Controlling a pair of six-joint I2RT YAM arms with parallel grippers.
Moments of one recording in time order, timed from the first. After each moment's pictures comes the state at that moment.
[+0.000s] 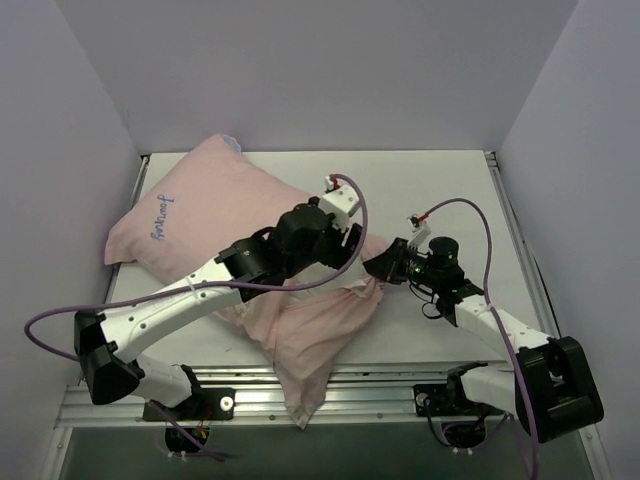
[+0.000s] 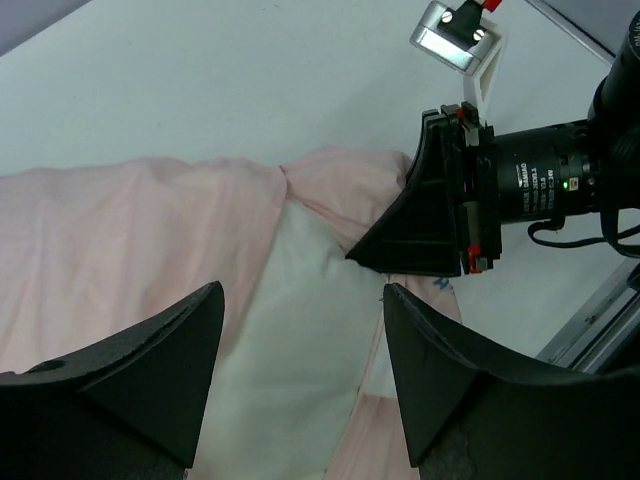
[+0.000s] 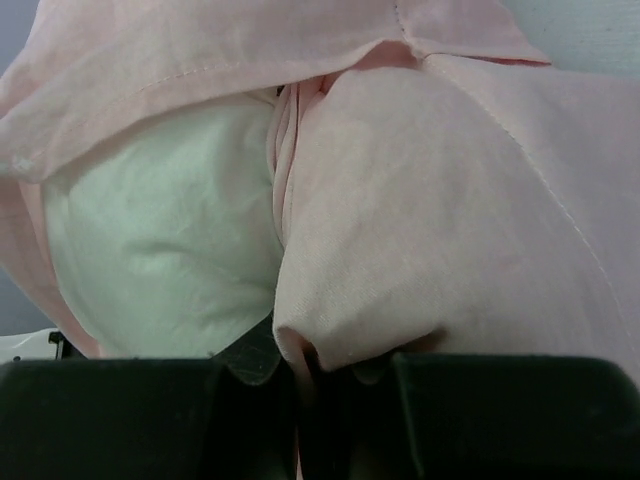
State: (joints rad) left arm -1.00 1.37 1.36 -0.39 -0.24 -0.18; right arm 0.28 1.16 0.42 0.39 -0.60 0.71
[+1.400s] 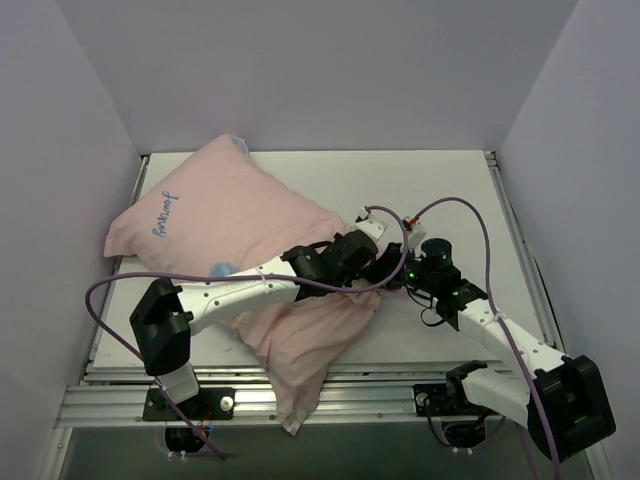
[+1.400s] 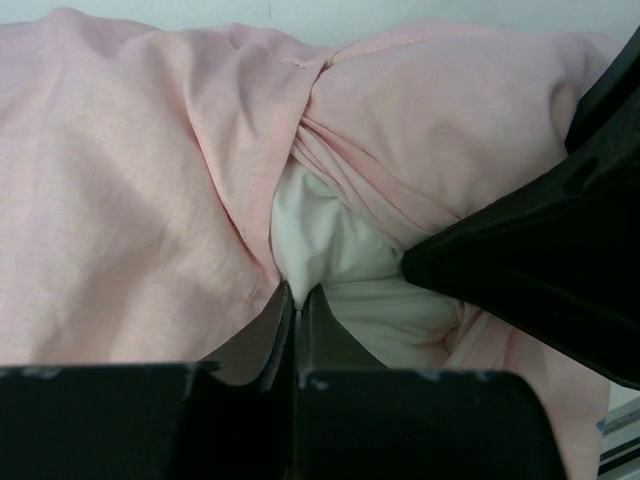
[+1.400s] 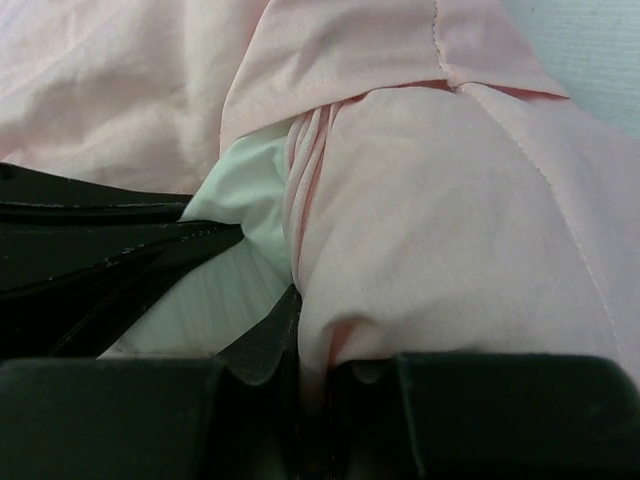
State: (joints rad) left arm -1.10 1.72 1.45 -0.55 -0.51 -0.25; right arm 0.38 1.05 0.47 0.15 -0.46 0.57
